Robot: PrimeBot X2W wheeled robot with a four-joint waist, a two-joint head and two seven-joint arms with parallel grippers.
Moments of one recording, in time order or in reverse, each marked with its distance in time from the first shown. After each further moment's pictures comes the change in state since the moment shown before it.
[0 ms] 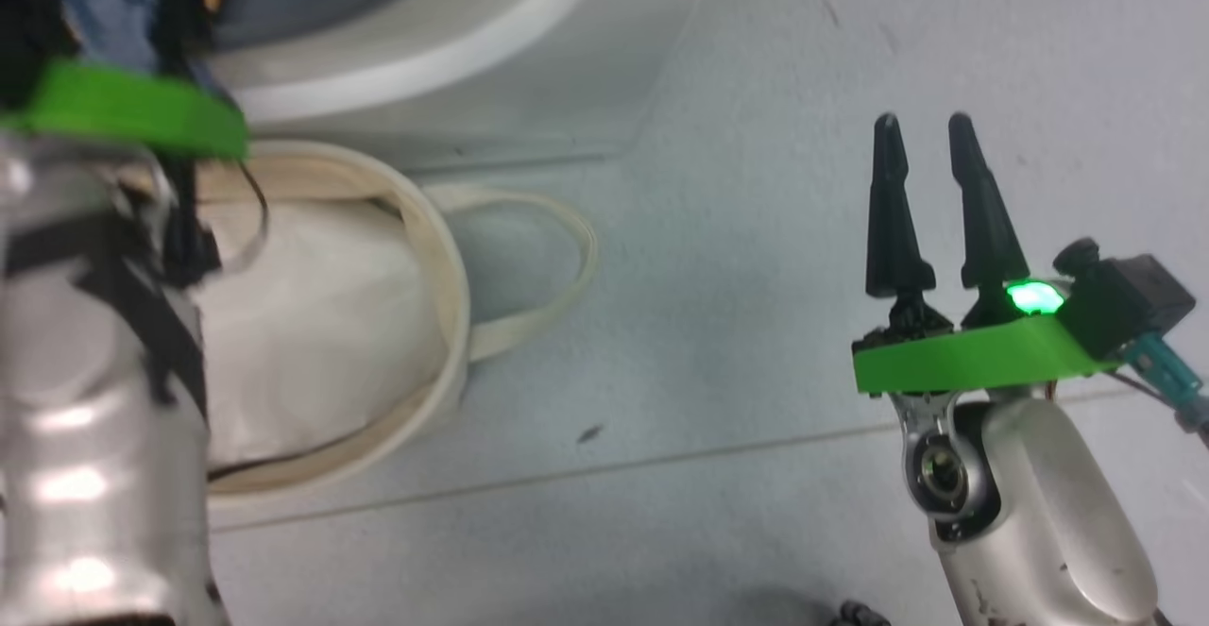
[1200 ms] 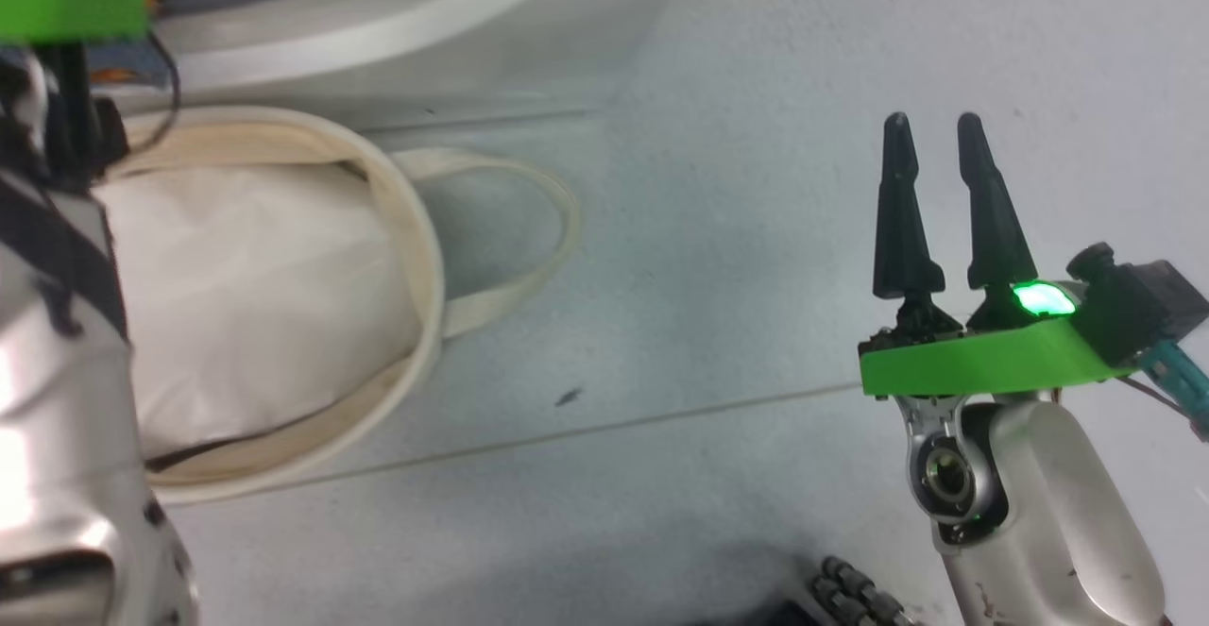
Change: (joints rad) left arm -0.045 0.031 0.020 -0.227 -0.030 -0.021 0.000; right arm 0.030 0.000 -0.009 -0.034 0.012 0.000 0.000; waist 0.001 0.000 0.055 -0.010
